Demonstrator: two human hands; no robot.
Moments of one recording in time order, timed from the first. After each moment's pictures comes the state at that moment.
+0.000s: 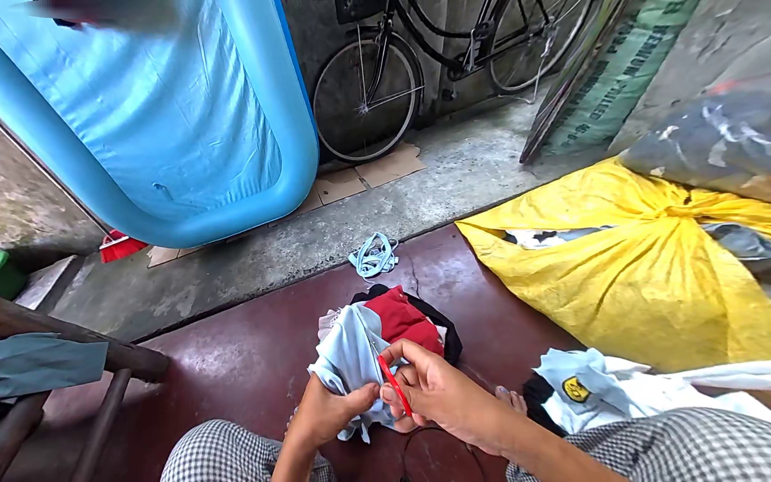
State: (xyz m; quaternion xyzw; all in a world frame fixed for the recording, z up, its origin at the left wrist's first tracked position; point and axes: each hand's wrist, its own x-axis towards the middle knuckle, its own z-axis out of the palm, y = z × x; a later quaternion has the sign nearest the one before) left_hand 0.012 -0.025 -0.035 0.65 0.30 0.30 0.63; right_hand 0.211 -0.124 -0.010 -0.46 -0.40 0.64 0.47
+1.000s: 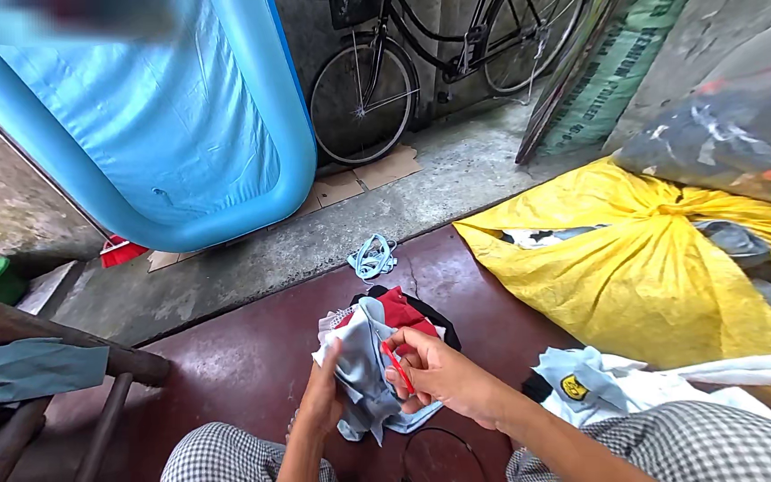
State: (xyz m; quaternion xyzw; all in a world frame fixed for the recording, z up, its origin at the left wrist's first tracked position) left_hand 0.032 -0.015 -0.055 0.41 0.36 0.34 0.77; right_hand 0.229 -0.114 -0.009 -0.51 -0.39 0.63 0.44
